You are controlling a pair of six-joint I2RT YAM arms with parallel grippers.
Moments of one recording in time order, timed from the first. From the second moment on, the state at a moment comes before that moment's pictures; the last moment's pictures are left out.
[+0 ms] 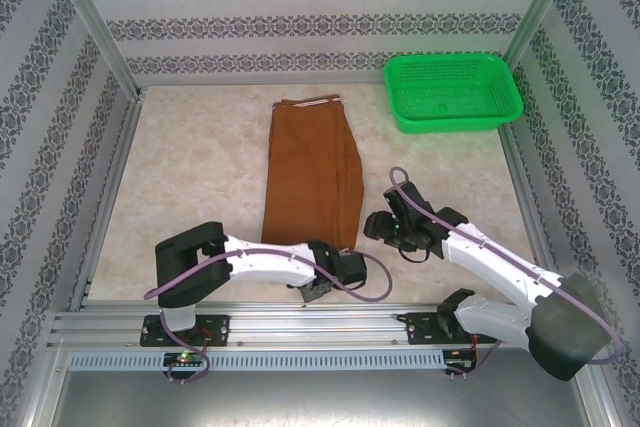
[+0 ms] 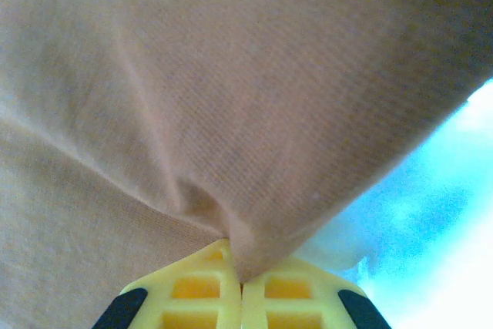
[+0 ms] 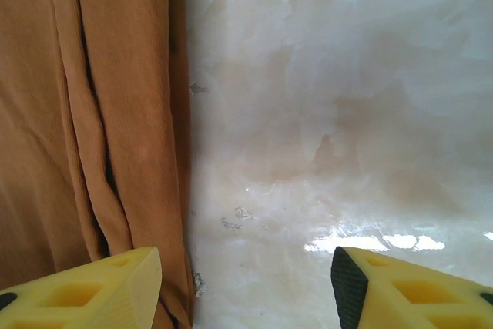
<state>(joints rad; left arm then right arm) -1.25 1.85 1.14 -0.91 -0.34 -0.16 0.57 1.09 0.63 -0.62 -0.06 0.87</state>
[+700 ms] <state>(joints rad) -1.00 2.08 1.68 -1.08 0.27 -0.09 0.32 0.99 0.63 -0.71 -0.01 0.86</state>
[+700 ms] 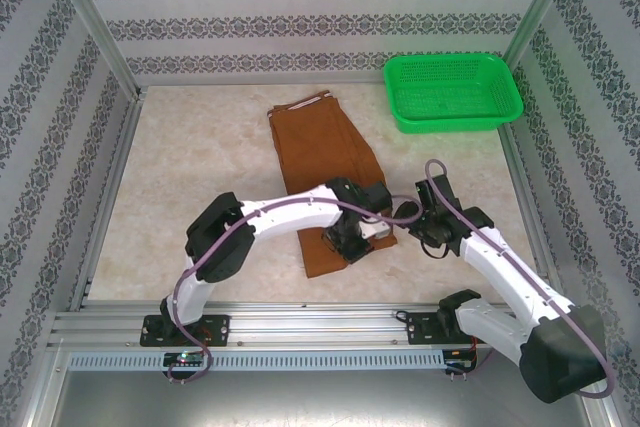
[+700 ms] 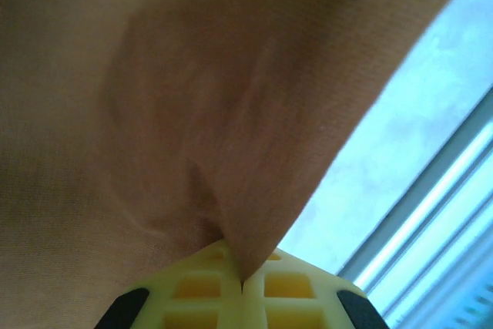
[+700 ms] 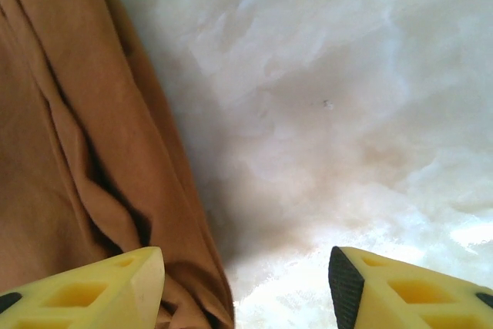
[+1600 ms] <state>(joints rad) -0.82 2.08 1.70 -1.06 0.73 -0.17 0.35 0.99 0.66 -0.61 -0.20 0.96</state>
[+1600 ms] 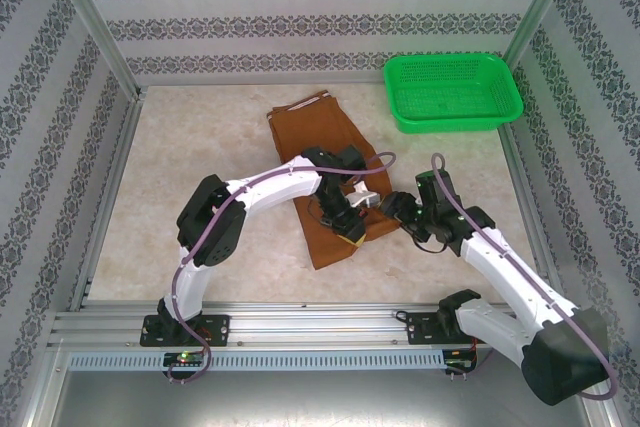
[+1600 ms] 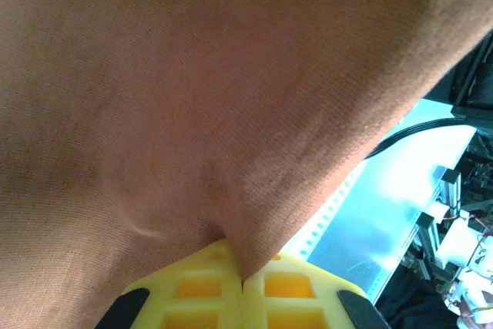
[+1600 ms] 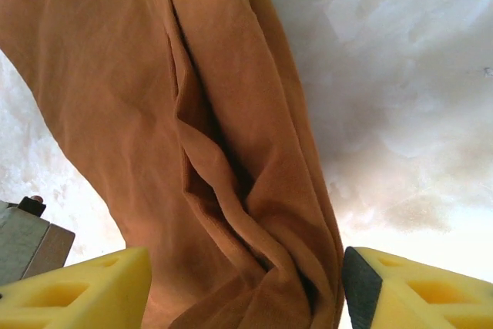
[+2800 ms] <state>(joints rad) -0.83 2.08 1.63 -0.95 0.63 -0.25 0.44 1.05 0.60 -0.64 -0.24 1.07</state>
